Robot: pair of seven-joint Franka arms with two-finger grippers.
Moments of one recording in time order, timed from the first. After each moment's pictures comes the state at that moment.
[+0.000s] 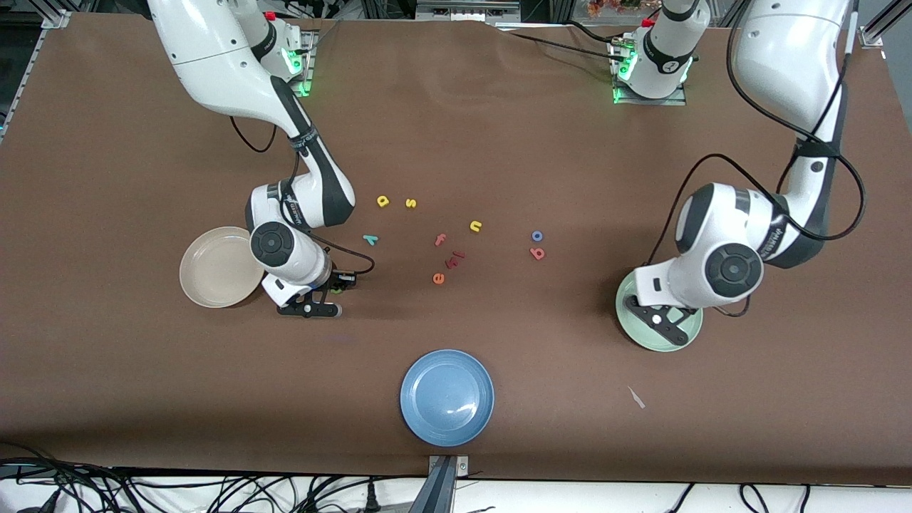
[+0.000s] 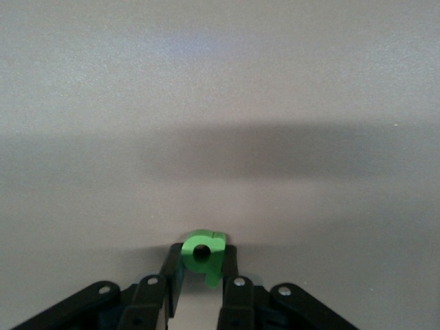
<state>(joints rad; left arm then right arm) -0.13 0.61 -0.05 -1.55 0.12 1.97 0.43 0.47 0.70 -0.11 -1.71 0.14 2.36 0.32</state>
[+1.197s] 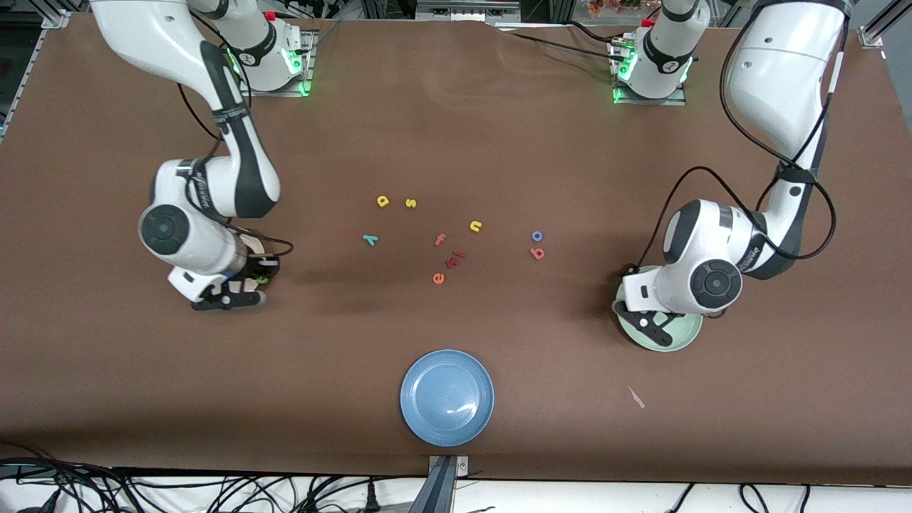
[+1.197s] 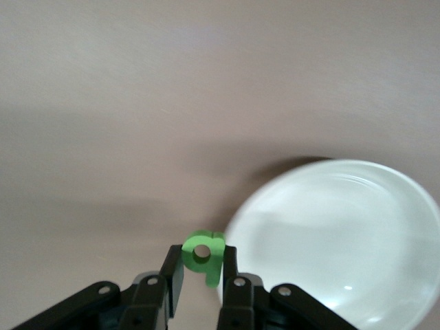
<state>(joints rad) -0.10 0.65 -0.14 -1.57 0.08 1.98 0.35 0.47 0.47 -0.34 -1.90 0.13 2.26 -0.08</state>
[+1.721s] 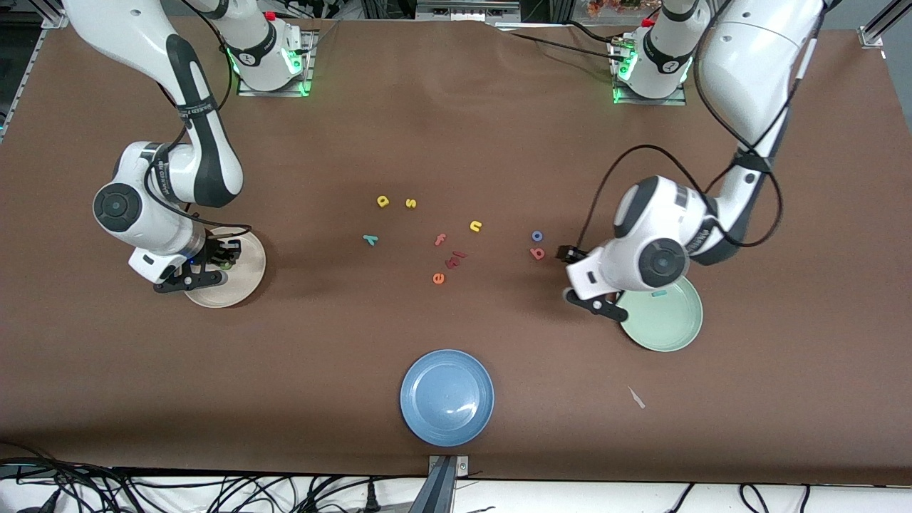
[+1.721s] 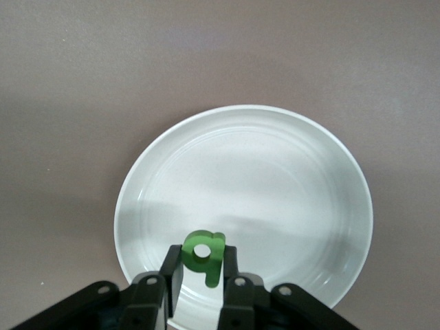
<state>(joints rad) -0.15 0.64 -0.29 -1.58 -0.01 1.95 -0.14 0.45 0.41 -0.42 -2.05 0.14 2.35 -0.24</state>
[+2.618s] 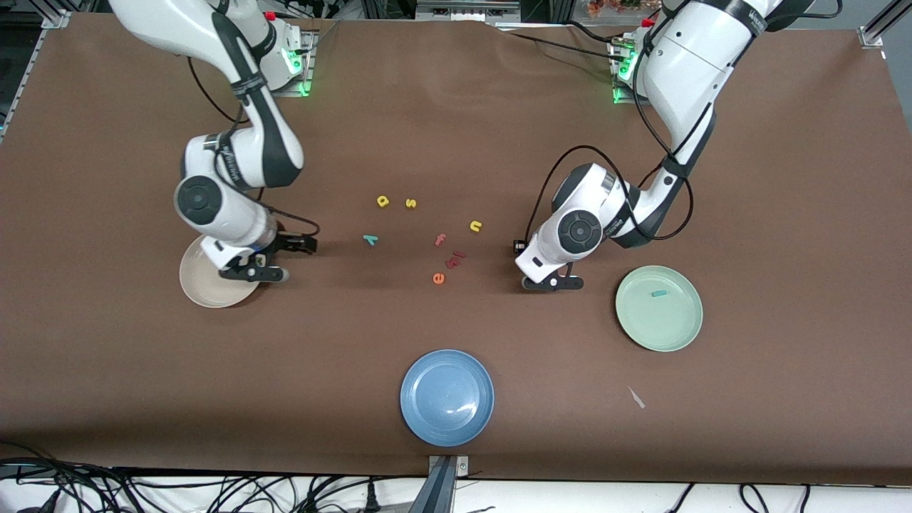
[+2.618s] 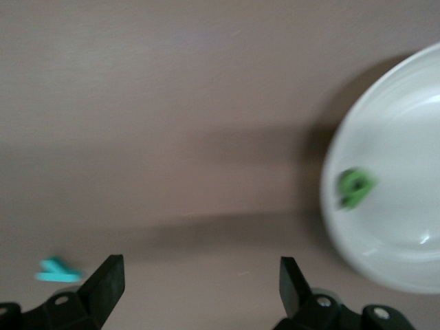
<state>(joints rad) -0.26 0.69 -0.28 -1.74 0.02 2.21 -0.53 0.48 0.39 -0.16 -2.01 0.15 2.30 0.33</state>
